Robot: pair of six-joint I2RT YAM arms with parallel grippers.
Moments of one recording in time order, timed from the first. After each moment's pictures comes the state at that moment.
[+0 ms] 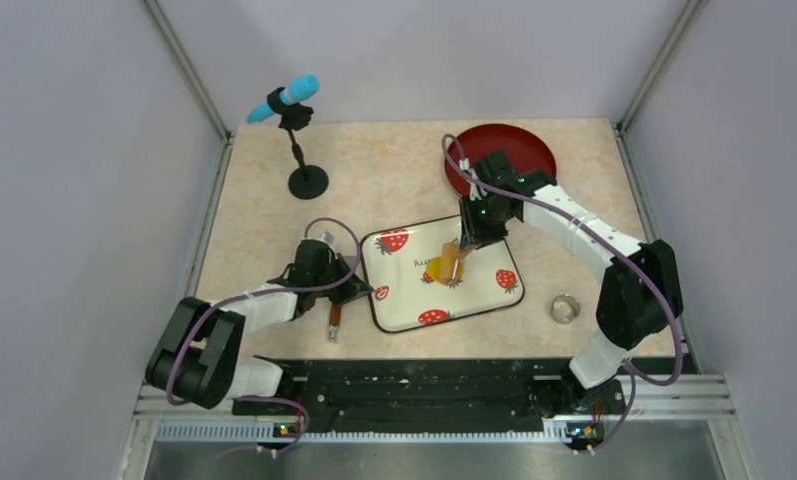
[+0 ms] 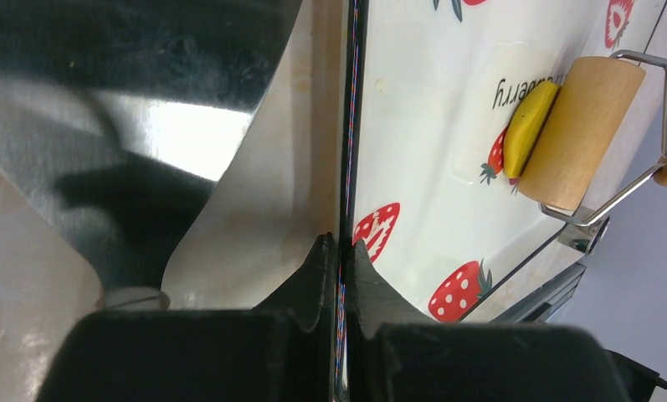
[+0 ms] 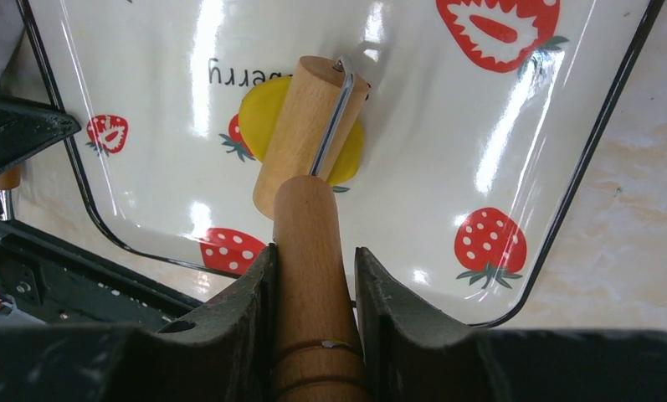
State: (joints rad) left arm -0.33 1.35 0.41 0.14 0.32 -0.88; right arm 0.49 1.67 1.35 -0.86 -0.14 0.26
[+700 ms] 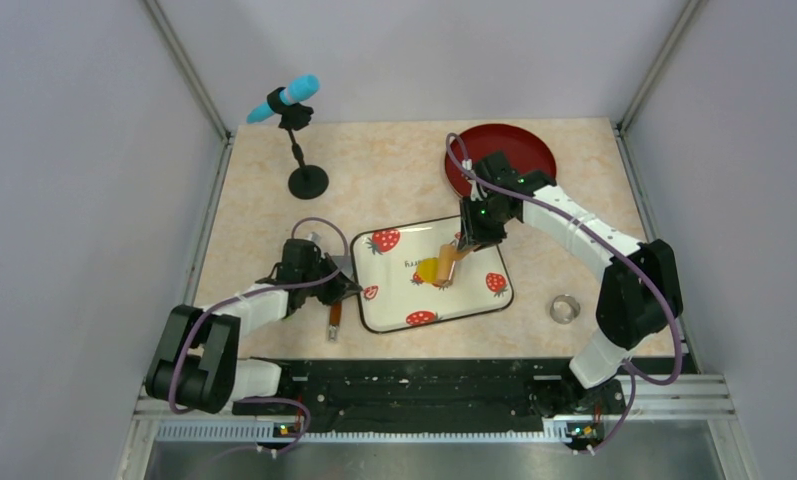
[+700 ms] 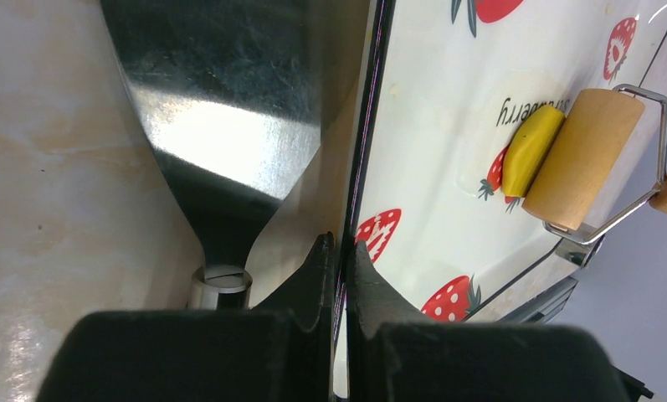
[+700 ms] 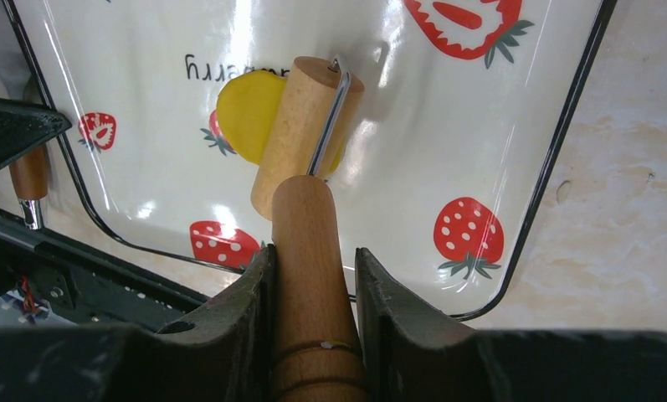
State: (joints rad) left arm -0.22 1.30 0.41 0.04 0.36 -0.84; right arm 0.49 1.66 1.34 -0.86 -0.15 0.34
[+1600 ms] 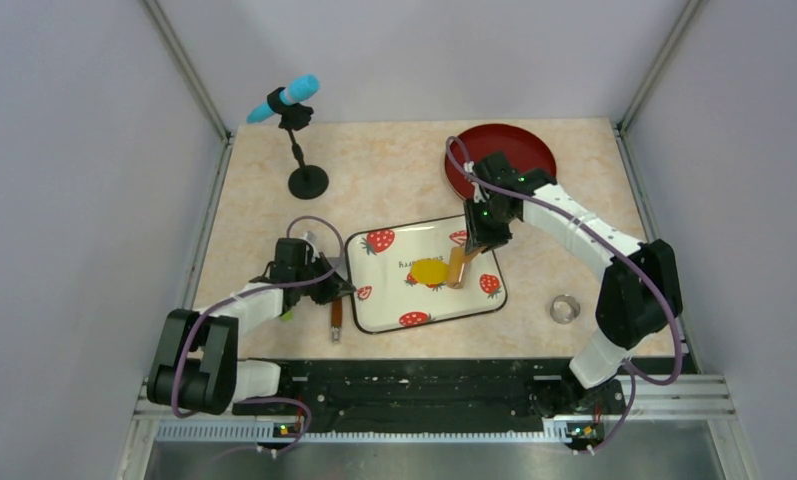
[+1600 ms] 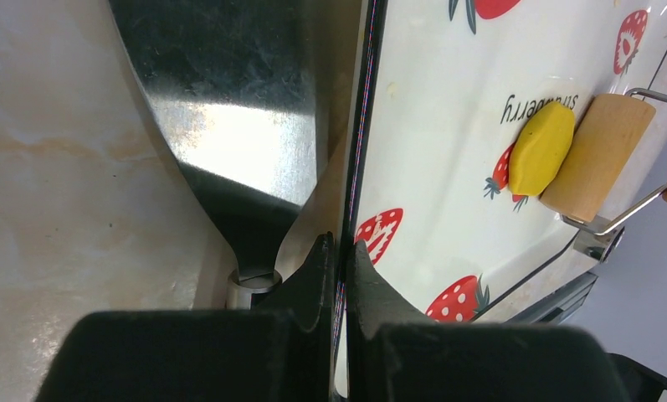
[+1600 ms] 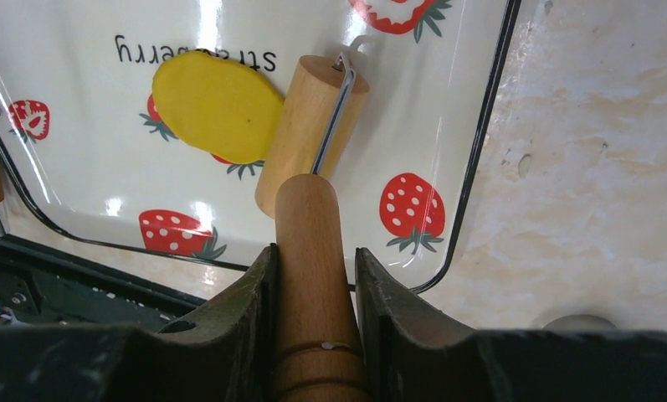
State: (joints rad) left arm -0.16 1.29 0.42 -0.02 0.39 -0.74; right arm 0.49 1.67 1.35 -0.92 -0.09 0.32
